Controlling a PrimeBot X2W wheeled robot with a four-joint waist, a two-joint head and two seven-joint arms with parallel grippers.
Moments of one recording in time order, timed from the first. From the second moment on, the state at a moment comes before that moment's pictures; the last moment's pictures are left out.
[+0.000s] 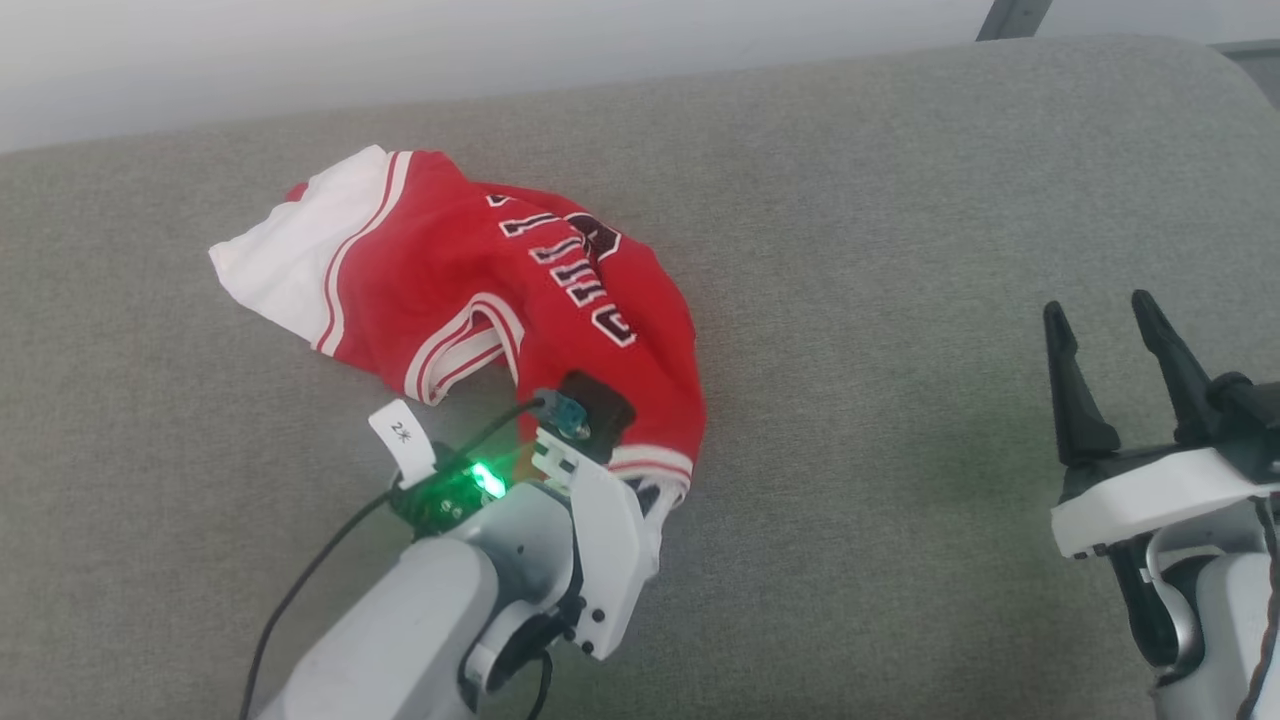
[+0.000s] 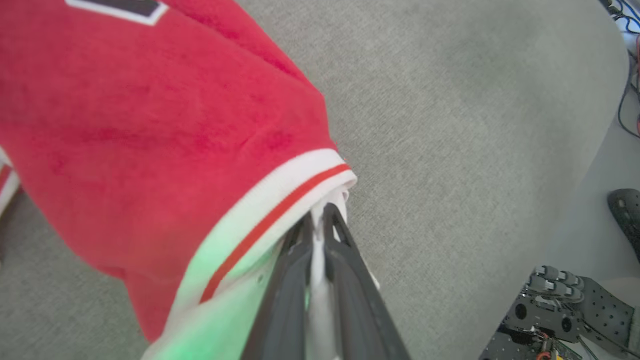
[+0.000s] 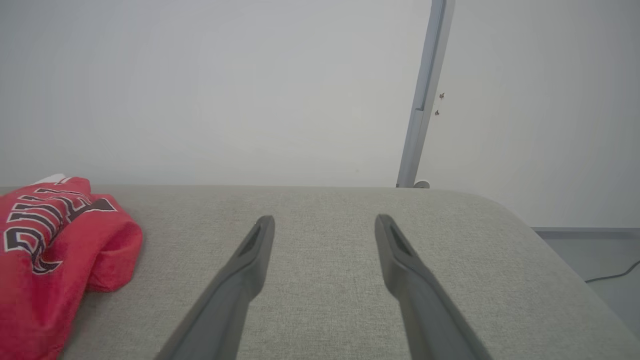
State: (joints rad) left arm -0.47 0.28 -0.65 0.13 -0.56 0.01 0.62; right arm -0.22 -0.19 -0.04 0.11 0.23 0.13 -0.14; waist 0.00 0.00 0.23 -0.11
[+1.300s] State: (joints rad) left arm -0.34 0.44 -0.45 0.21 -0.57 0.02 0.08; right arm -0.13 -0.25 -0.02 0.20 0.24 0.13 -0.16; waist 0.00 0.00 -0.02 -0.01
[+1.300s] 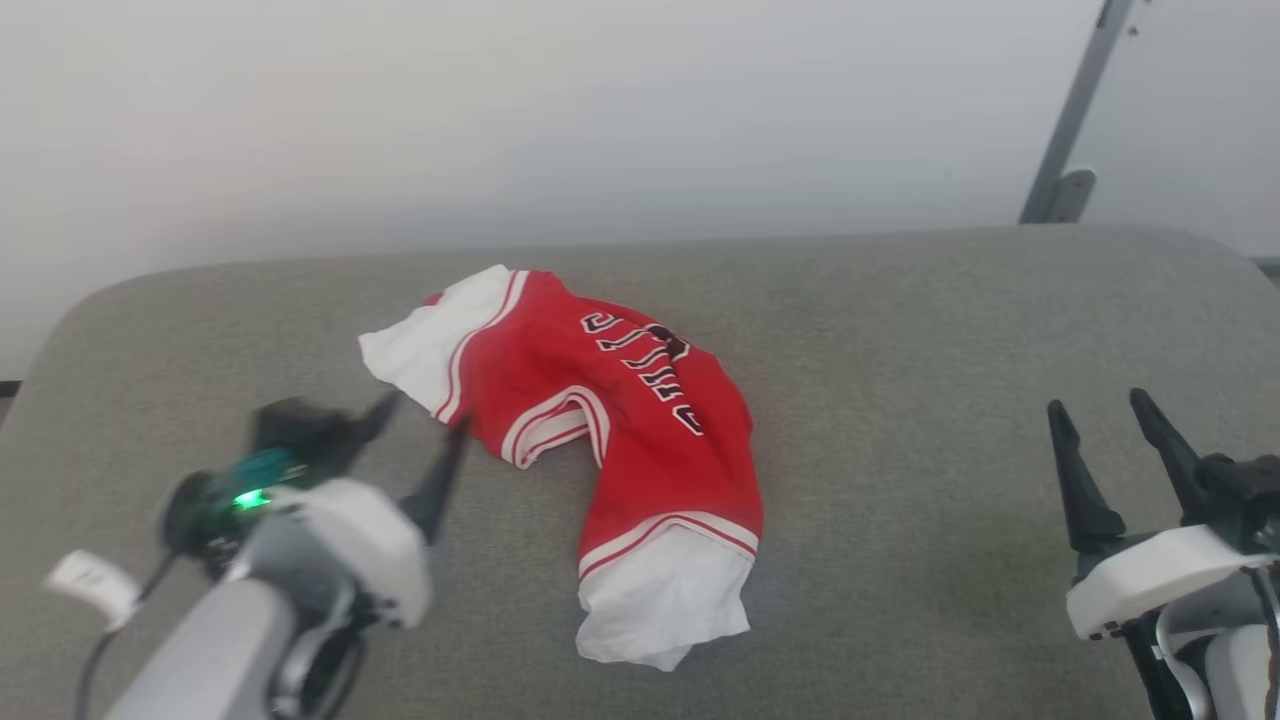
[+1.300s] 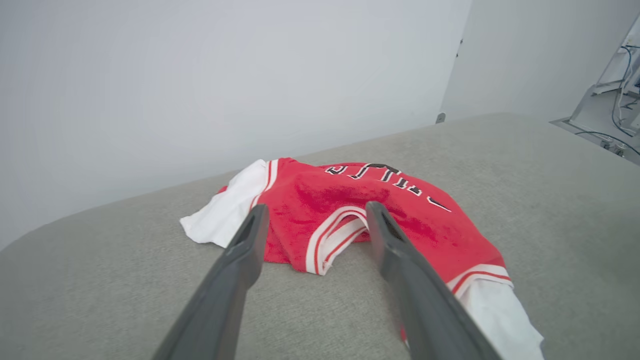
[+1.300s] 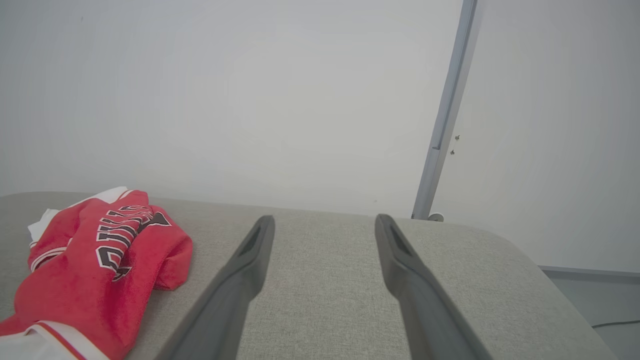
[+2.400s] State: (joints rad) left arm 0.02 0.56 -0.17 0.12 -0.68 0.12 -0.22; right arm -0.07 -0.24 -0.07 0.19 0.23 0.13 -0.18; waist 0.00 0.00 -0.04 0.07
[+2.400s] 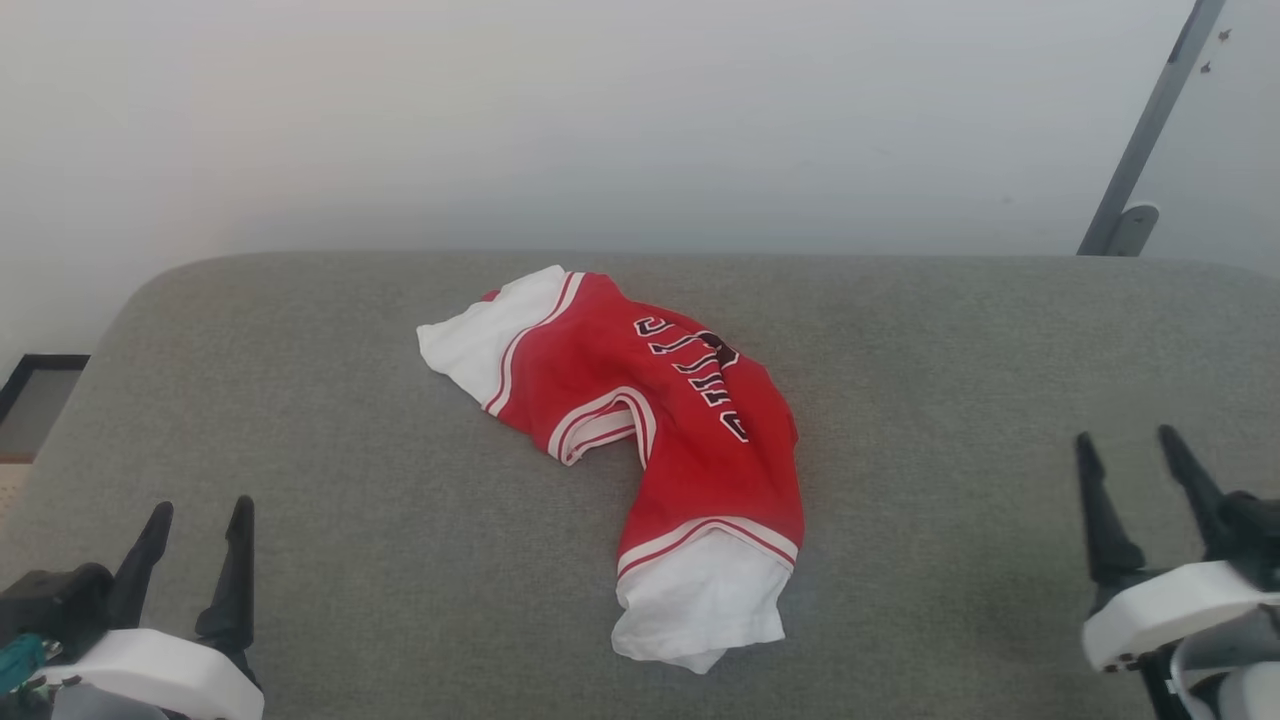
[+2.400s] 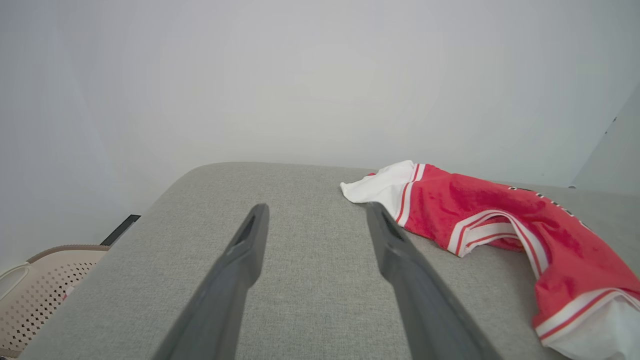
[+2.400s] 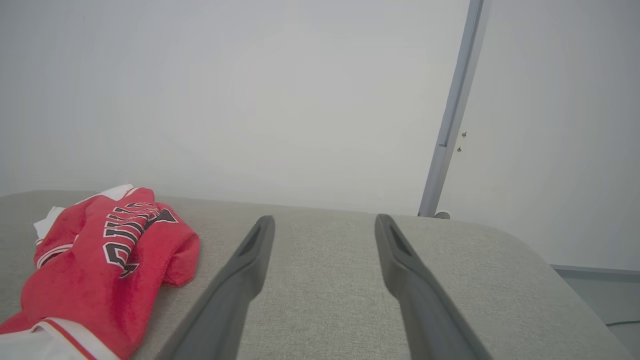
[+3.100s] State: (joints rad) left arm -0.08 0.52 -0.24 0.12 -0.67 0.09 -0.20; right arm -0.13 -0.45 0.49 0.12 0.51 0.13 0.24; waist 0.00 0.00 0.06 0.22
